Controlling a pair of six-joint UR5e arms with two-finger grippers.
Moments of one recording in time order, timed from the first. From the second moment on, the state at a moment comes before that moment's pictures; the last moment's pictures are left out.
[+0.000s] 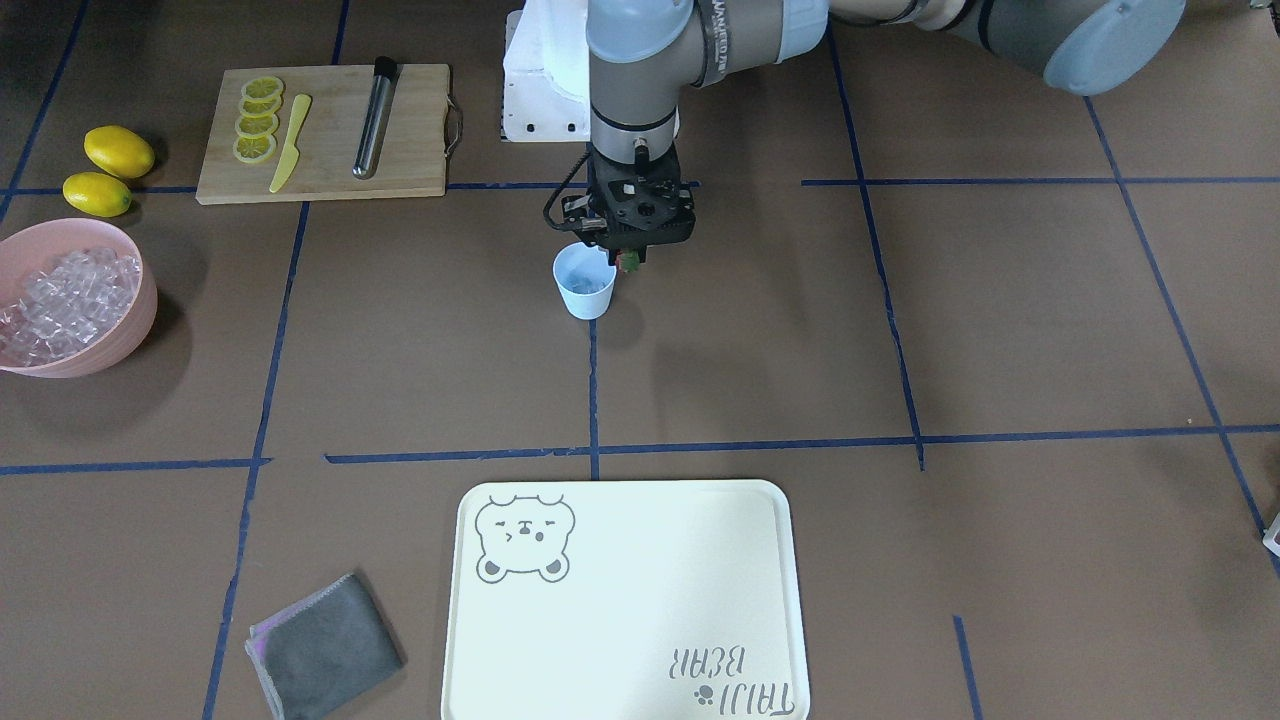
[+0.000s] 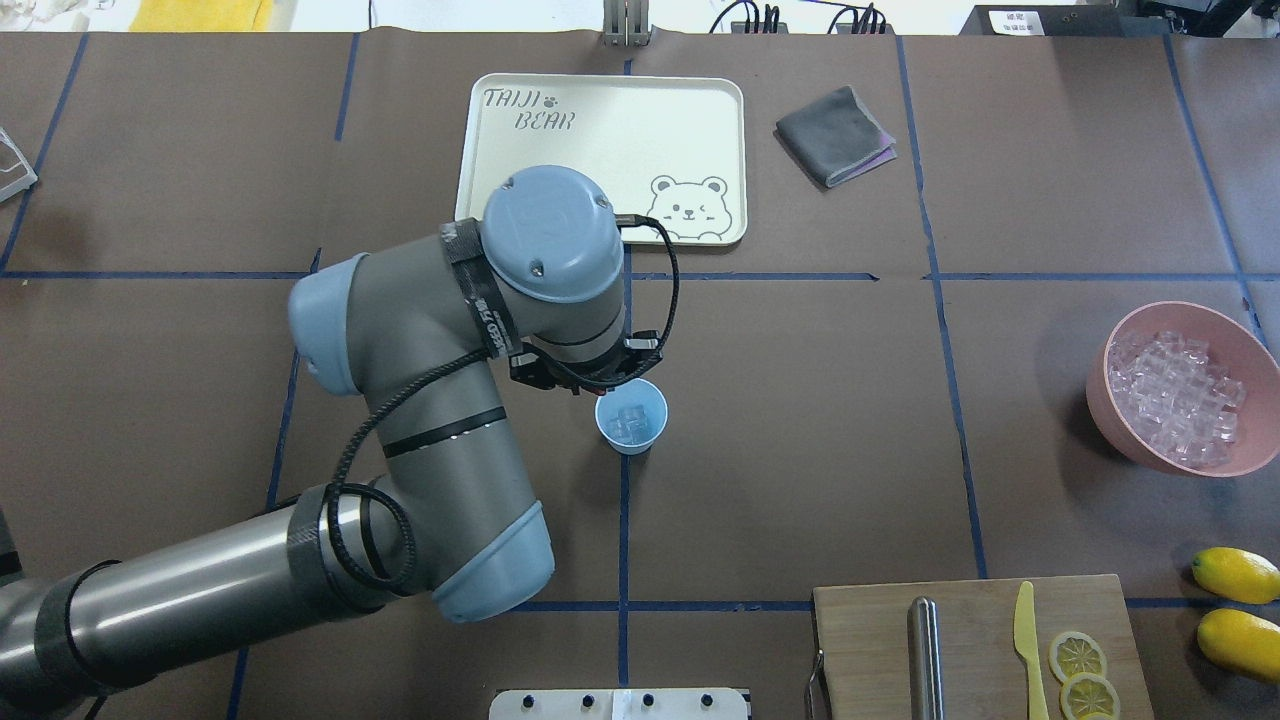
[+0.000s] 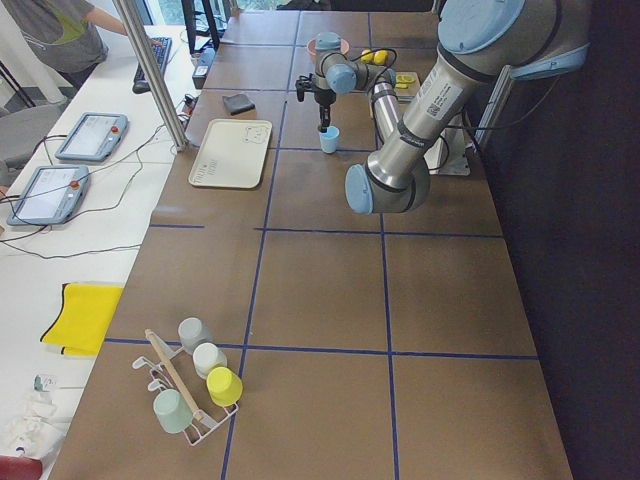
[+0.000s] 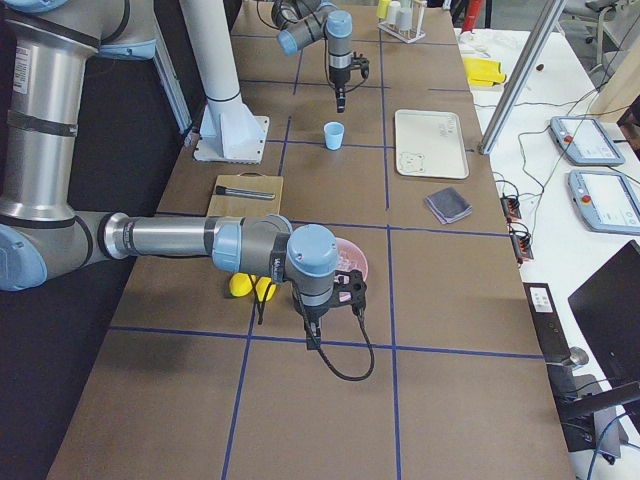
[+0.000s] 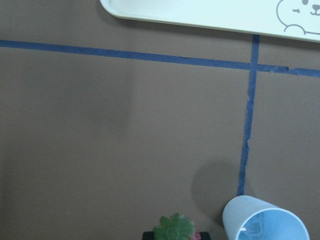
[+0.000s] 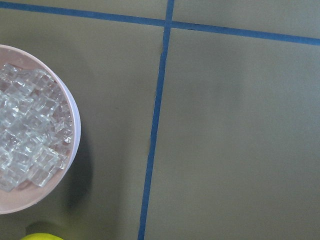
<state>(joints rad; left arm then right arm) -0.49 -2.44 -1.67 -1.39 -1.85 -1.35 1.64 -1.80 1.86 -1.72 2.34 -0.23</state>
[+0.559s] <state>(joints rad) -0.45 -2.48 -1.60 -1.43 -1.82 -1.37 1.64 -1.80 1.86 -1.72 2.34 -0.23</state>
